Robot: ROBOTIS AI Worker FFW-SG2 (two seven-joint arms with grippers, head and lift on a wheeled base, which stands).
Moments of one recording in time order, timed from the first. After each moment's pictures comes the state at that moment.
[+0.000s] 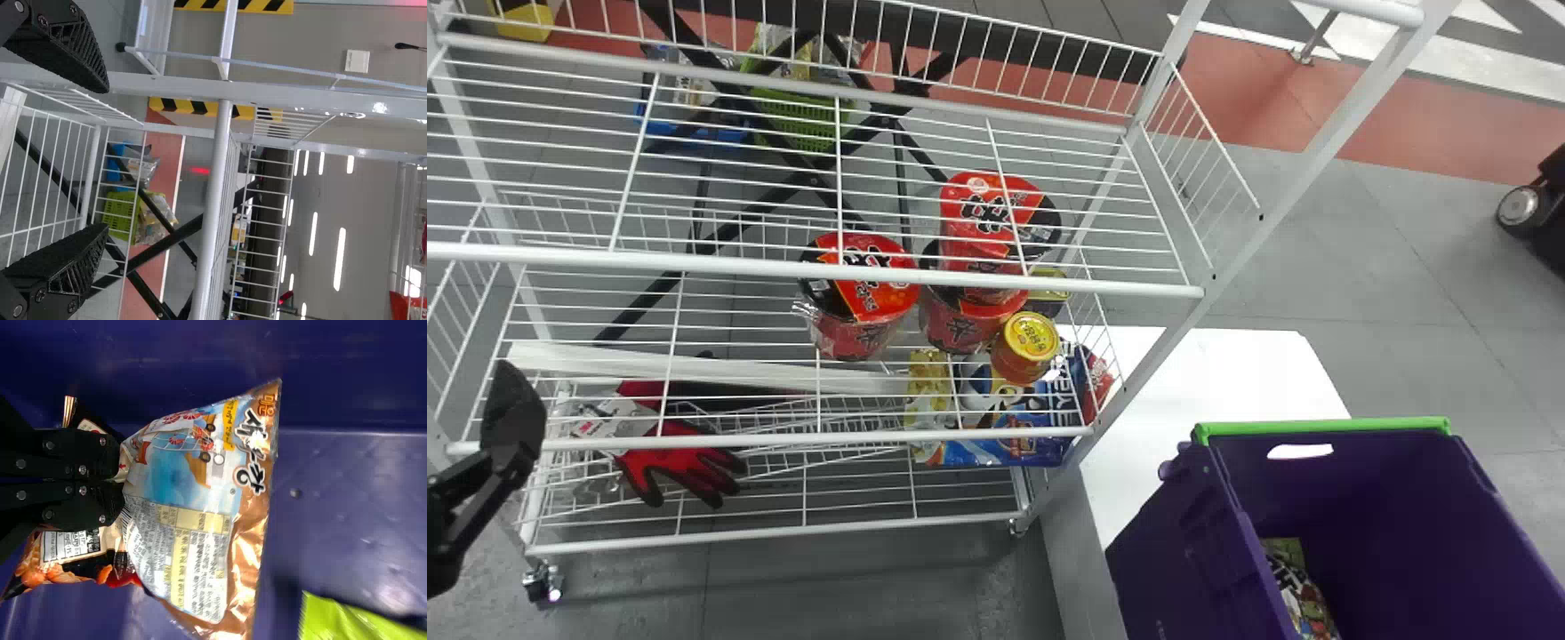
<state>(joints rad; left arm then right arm) 0.55 0.04 -0.03 -1.88 0.13 -0.19 0.05 0.61 -0.33 -0.58 -1.34 0.46 0.67 1.14</state>
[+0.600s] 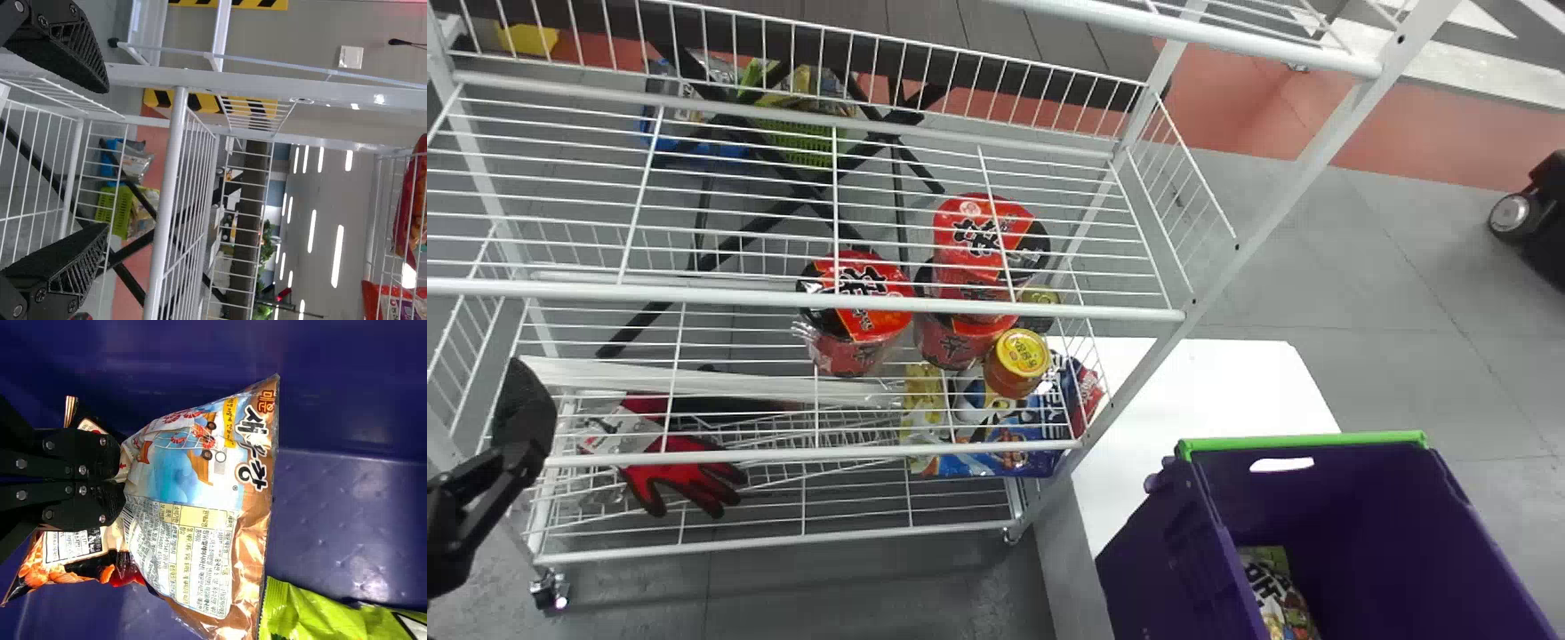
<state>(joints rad) 0.55 0.04 -0.04 -1.89 0.13 -0.18 0.06 0.62 -0.33 -0.60 -1.37 0.47 0.63 1.15</state>
